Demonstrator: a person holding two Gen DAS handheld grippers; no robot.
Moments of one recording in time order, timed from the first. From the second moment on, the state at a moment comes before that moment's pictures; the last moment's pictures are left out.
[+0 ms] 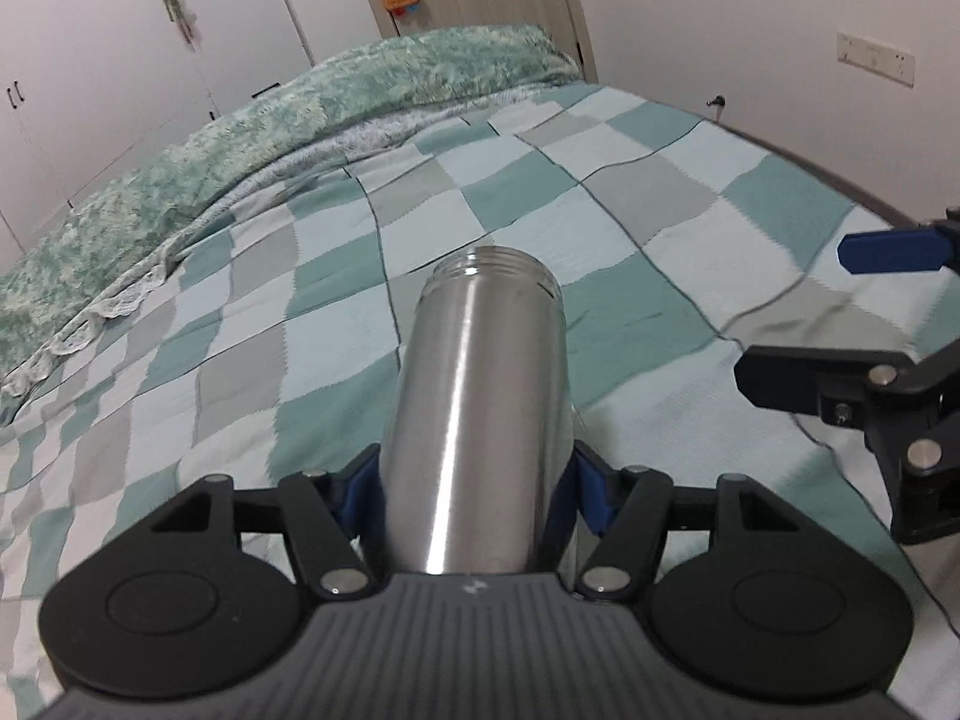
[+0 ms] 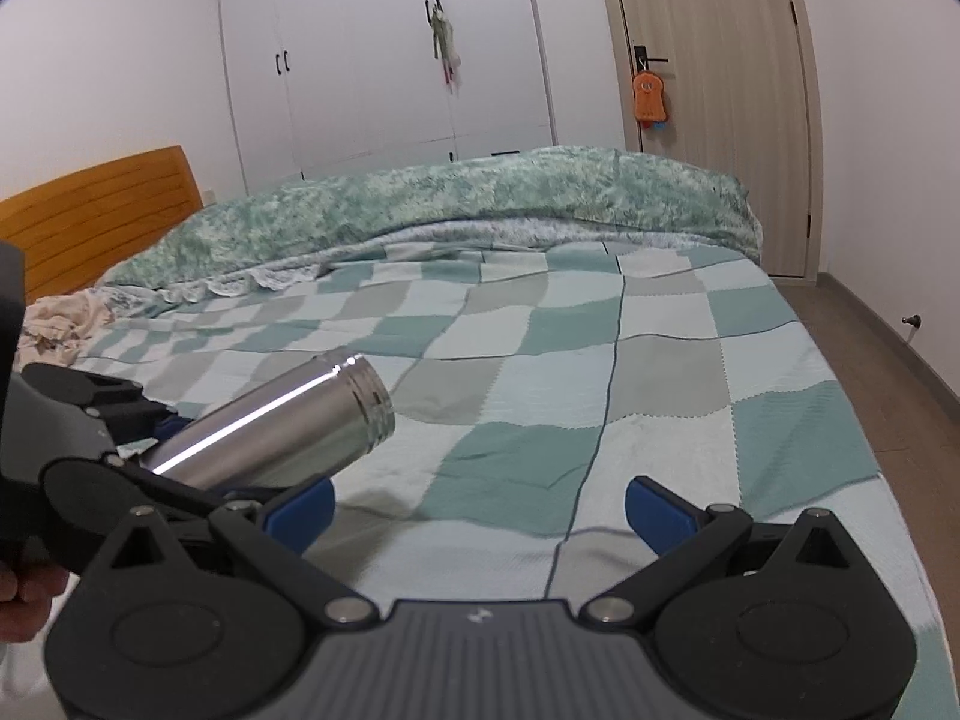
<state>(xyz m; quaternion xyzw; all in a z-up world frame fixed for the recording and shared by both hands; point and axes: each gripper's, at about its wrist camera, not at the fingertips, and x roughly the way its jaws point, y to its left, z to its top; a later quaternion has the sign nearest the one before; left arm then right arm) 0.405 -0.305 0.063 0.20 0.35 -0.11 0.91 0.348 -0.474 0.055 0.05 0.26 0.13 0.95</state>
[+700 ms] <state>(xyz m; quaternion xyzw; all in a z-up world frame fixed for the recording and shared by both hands) 0.209 -0.228 0.069 0.10 0.37 -0.10 0.92 0.166 -0.400 0.074 0.02 0.29 0.18 0.94</state>
